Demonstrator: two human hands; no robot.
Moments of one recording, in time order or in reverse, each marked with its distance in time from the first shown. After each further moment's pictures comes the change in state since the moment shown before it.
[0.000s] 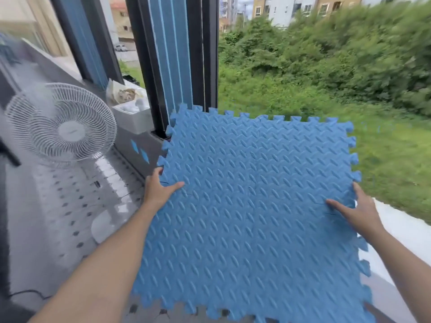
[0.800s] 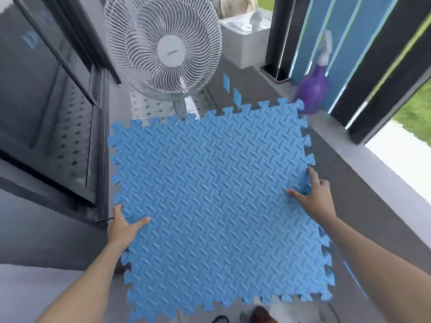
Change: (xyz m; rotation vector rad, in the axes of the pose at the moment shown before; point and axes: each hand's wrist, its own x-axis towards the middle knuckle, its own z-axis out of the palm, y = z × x) left_hand 0.018 -0.387 -0.182 0.117 0.243 -0.780; right_hand -0.013 -0.182 0.499 -0.126 -0.567 -0.249
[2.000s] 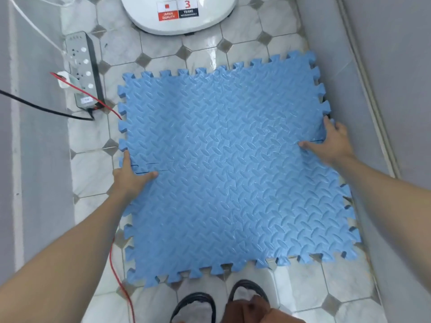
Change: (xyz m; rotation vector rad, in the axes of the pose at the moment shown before) left_hand 0.316 -0.374 0.529 0.098 -0.089 -0.246; right_hand 0.324 0.450 0.515 -0.346 -0.277 0.070
